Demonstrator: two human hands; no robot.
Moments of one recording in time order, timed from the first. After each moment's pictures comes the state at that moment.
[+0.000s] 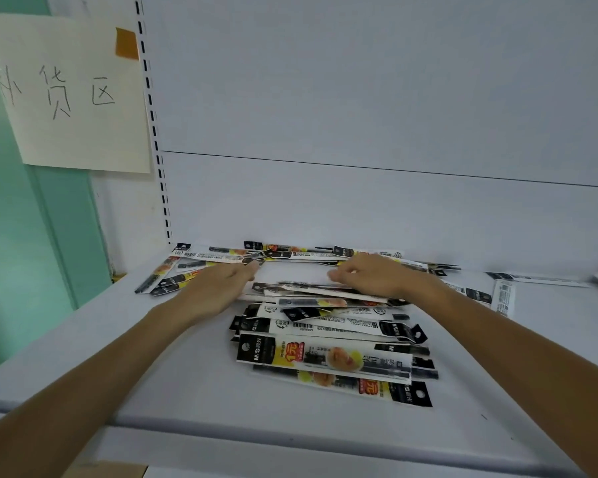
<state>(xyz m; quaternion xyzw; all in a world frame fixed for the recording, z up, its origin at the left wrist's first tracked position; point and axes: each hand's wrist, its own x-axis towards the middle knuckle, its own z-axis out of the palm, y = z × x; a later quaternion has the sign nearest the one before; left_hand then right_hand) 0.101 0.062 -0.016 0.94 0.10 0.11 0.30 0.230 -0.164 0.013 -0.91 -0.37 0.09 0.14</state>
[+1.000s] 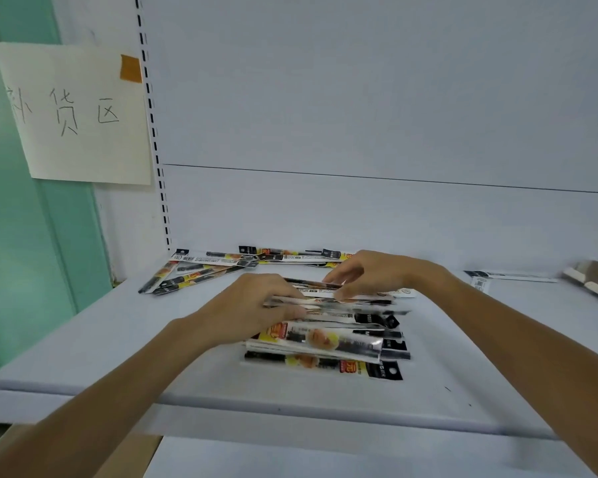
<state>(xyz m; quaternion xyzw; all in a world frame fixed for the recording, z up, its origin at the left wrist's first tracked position) 0.062 -0.001 0.003 0.95 -0.11 0.11 0.28 0.206 -0.195 0.038 -0.88 -0.42 0.17 0.17</state>
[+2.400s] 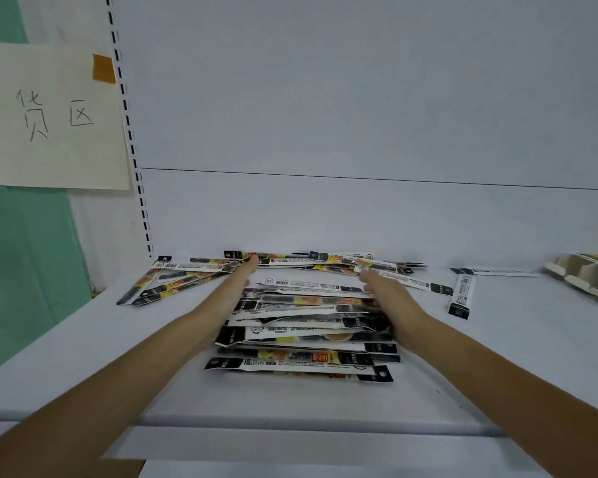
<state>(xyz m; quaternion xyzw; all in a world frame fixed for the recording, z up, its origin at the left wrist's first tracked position) 0.123 0.023 -0.019 0.80 0.17 0.05 0.57 0.172 -0.215 -0.011 -0.79 -0.06 0.12 0.60</state>
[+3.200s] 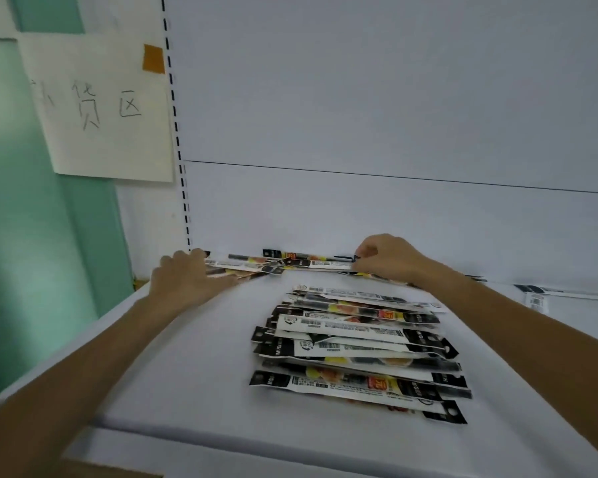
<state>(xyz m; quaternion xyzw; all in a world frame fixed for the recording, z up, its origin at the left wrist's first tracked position) 0.096 0.118 -0.009 0.94 0.29 0.15 0.10 0.231 -0.145 0.039 -0.93 -0.28 0.02 0.24</state>
